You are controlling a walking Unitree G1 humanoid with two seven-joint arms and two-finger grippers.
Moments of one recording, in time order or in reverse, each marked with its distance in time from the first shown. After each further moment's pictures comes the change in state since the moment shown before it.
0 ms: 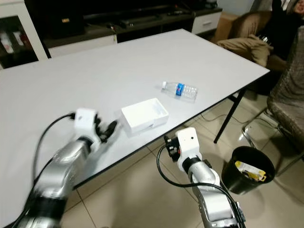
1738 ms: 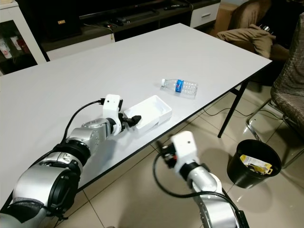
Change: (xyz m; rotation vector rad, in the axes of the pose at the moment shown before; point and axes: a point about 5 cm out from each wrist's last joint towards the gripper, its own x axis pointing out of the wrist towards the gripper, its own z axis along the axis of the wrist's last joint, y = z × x) left arm 0.065 -0.018 0.010 -0.061 0.269 -0.106; right arm -0.018 0.023 0.012 0.006 -0.044 0.207
